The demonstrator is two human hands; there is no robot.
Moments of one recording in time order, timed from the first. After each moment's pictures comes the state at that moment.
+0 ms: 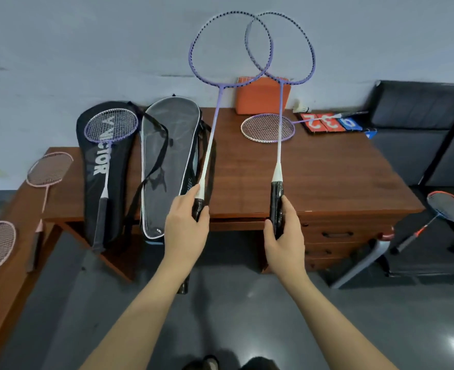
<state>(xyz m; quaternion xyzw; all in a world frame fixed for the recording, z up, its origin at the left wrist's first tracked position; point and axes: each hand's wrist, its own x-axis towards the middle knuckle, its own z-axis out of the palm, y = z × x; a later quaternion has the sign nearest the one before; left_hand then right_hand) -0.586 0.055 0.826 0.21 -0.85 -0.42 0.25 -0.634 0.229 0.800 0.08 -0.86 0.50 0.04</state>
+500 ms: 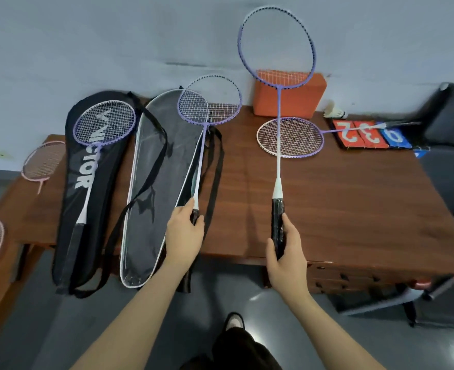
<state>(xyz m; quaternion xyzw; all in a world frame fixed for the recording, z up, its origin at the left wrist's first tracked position) -0.742 0.003 0.759 0.33 -0.85 -0.39 0.14 -0.778 0.203 0.751 0.13 -0.87 0.47 -0.03</state>
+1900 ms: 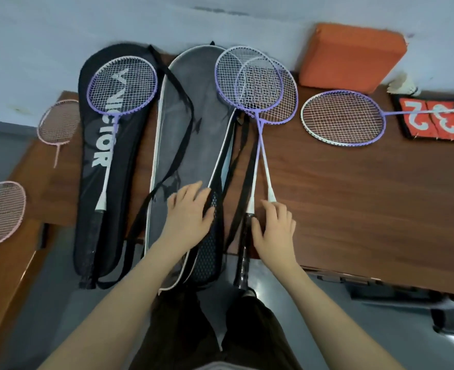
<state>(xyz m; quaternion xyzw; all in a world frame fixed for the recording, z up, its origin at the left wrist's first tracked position) -0.753 -0.086 0.719 0.20 -0.96 -0.20 0.03 -0.827 0.094 0.696 0.23 -0.93 0.28 -0.06</state>
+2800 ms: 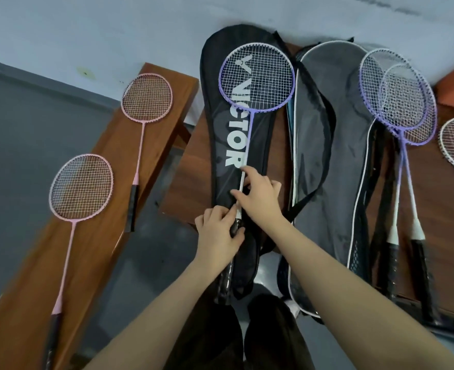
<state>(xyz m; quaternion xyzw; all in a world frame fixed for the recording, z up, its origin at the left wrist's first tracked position) -0.604 -0.279 0.669 0.29 -0.91 -0.30 0.08 -0.738 -0.245 0.685 0.32 -0.89 0.26 -0.18</state>
